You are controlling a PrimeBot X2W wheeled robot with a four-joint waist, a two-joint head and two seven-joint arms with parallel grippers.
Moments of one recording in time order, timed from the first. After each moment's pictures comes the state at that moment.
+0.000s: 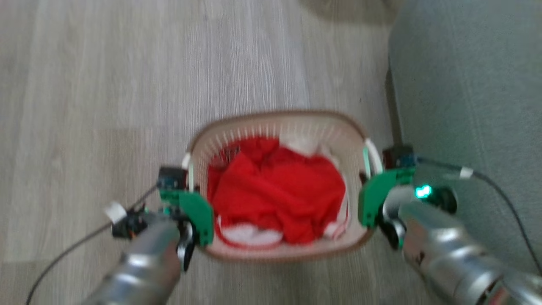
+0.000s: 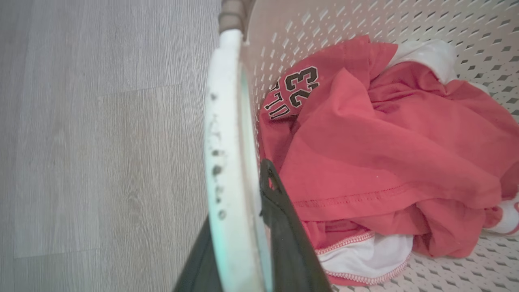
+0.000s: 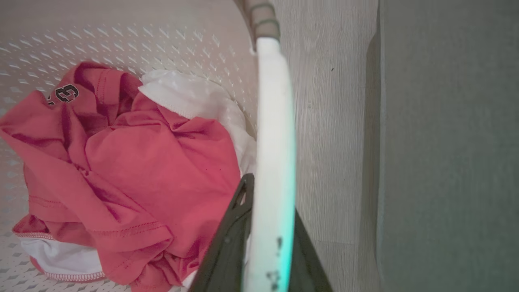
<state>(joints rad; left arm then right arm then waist) -0.66 0.03 -1.07 1.25 -0.97 0.06 -0.23 -0.77 -0.04 1.08 1.27 1.09 0.13 -0.20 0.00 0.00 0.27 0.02</state>
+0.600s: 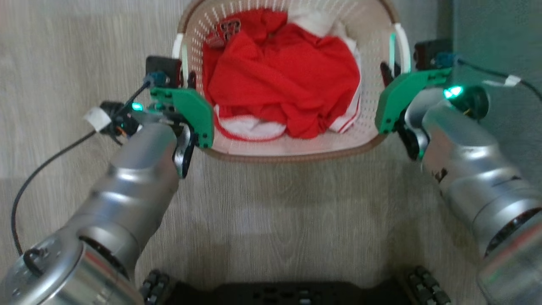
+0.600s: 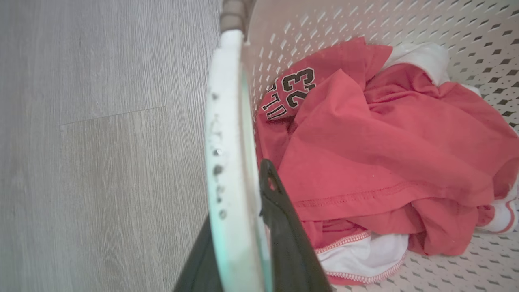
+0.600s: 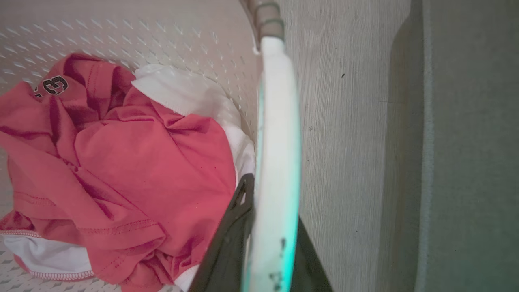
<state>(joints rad) -1.01 0.02 -1.02 1.23 -0.91 0.08 -0.25 -1.09 -0.09 0.96 1.30 0.98 0.13 -0.24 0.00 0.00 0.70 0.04</state>
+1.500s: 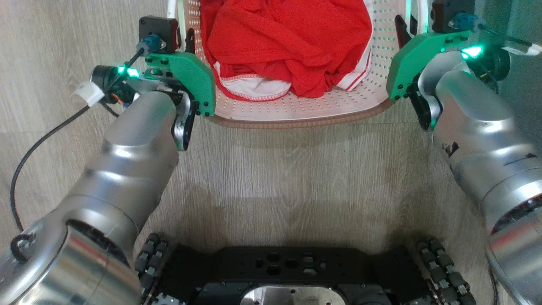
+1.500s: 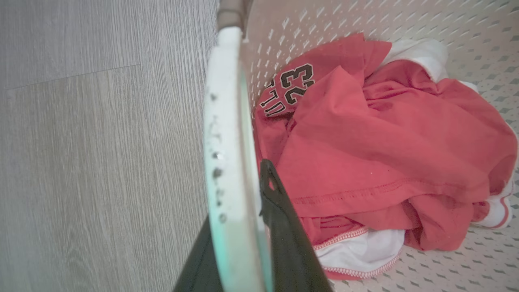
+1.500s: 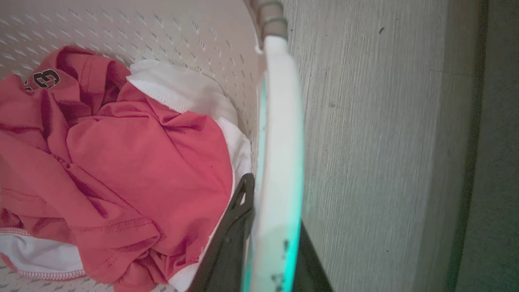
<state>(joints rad) -1.09 0.02 -0.93 1.18 -0.83 0.11 -0.26 -1.17 -0.10 0.75 1.29 0.73 0.13 -0.27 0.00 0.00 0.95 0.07</state>
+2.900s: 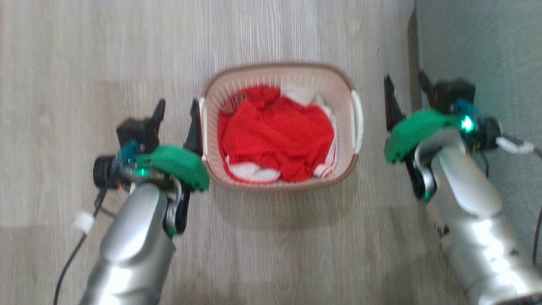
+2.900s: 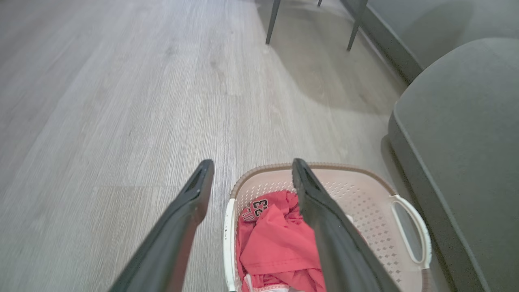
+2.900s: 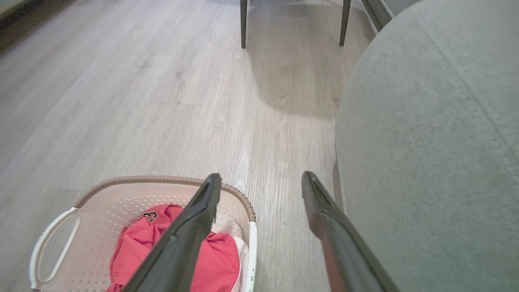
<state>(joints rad) -0.52 0.05 -0.34 0.60 -0.38 0.08 -0.26 -0.70 -0.07 0.20 0.79 0.26 0.13 -0.26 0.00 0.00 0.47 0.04</state>
